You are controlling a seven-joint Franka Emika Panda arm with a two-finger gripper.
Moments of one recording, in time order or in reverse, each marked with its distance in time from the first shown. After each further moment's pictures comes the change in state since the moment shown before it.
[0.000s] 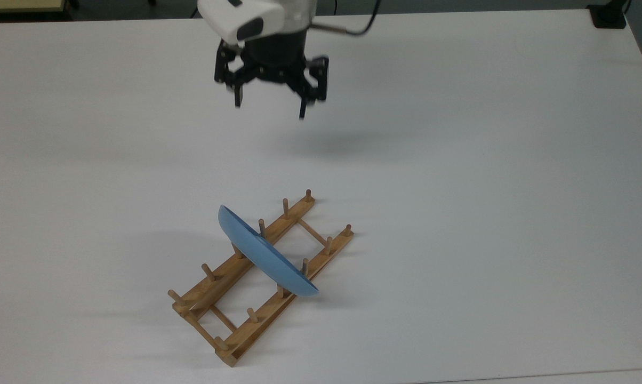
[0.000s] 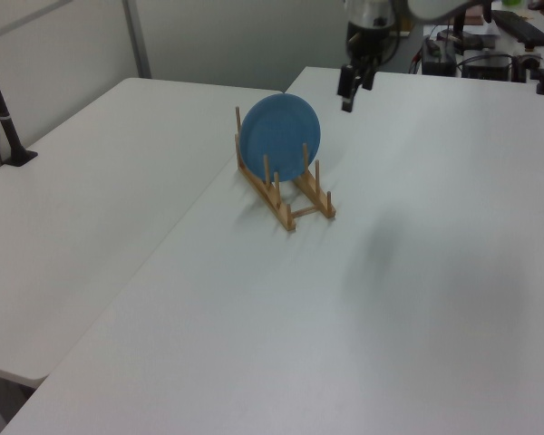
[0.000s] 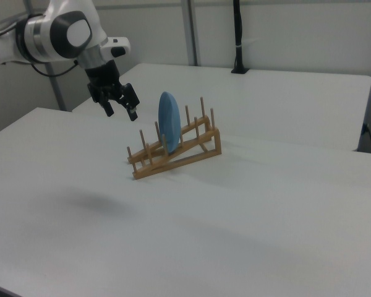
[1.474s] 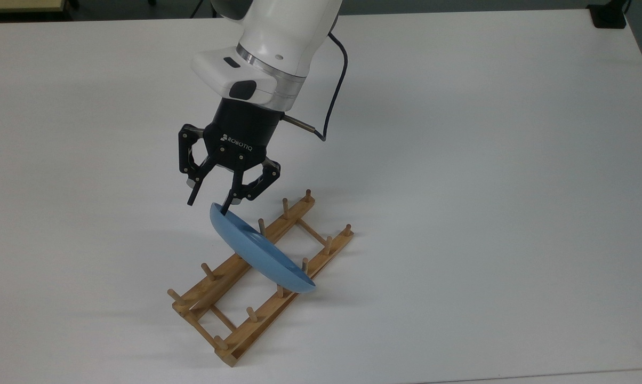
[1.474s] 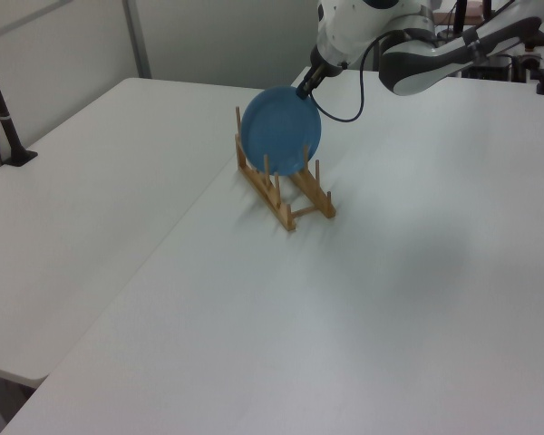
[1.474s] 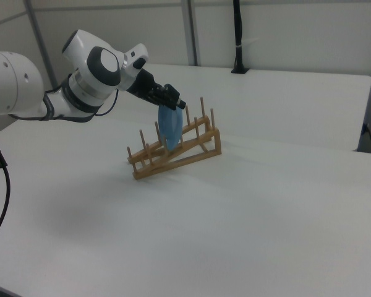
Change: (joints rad) arm -0.034 0.198 -0.019 -0.004 -0.680 0.567 0.438
